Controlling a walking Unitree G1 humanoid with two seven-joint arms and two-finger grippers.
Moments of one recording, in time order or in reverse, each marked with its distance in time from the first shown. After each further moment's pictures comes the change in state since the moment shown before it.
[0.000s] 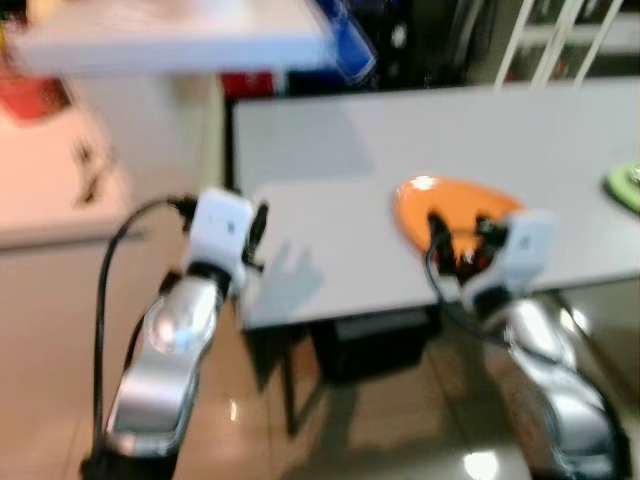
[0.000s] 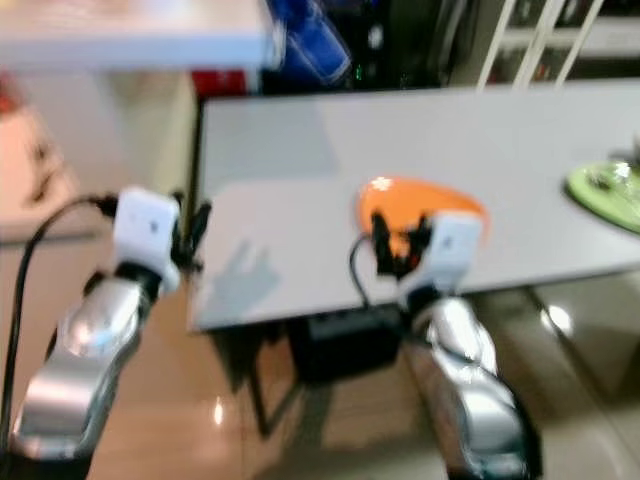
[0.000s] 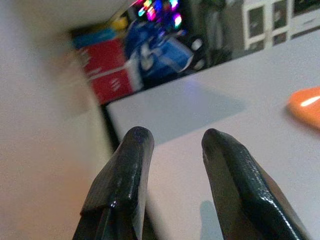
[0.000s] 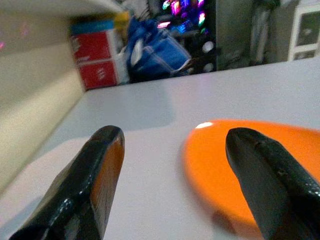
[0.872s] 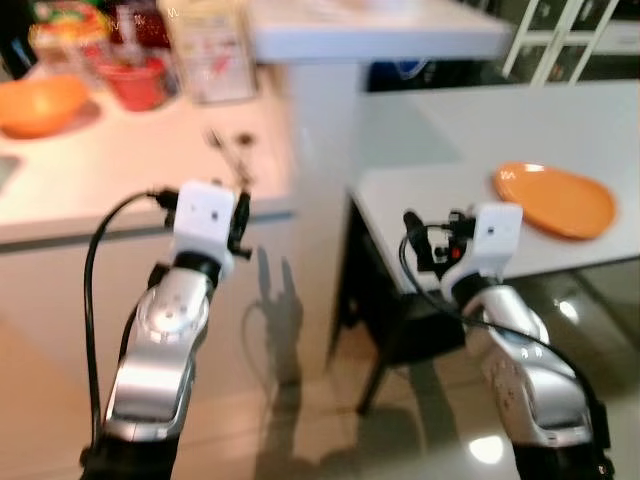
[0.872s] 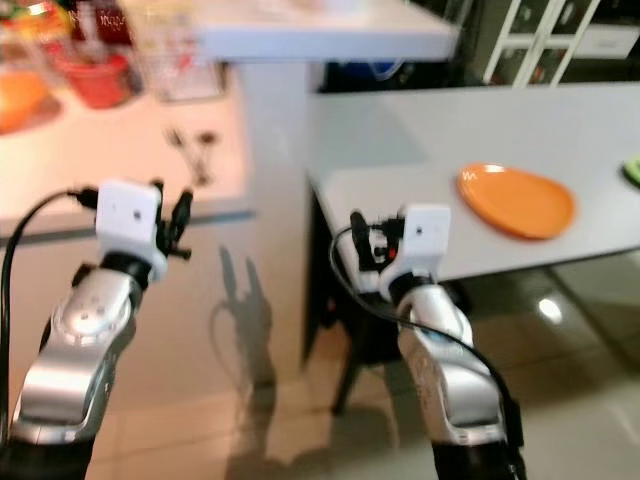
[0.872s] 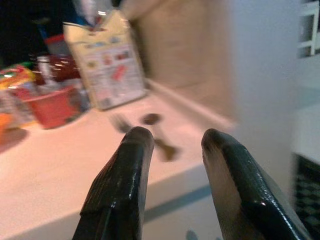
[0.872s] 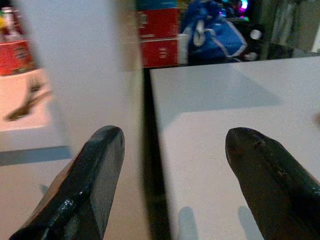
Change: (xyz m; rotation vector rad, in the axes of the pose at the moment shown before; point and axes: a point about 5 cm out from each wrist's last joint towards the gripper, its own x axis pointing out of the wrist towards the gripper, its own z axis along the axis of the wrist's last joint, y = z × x) left arm 0.009 0.010 0.010 -0.011 -0.051 0.086; right arm 0.018 0.006 -0.004 -0.022 0.044 0.052
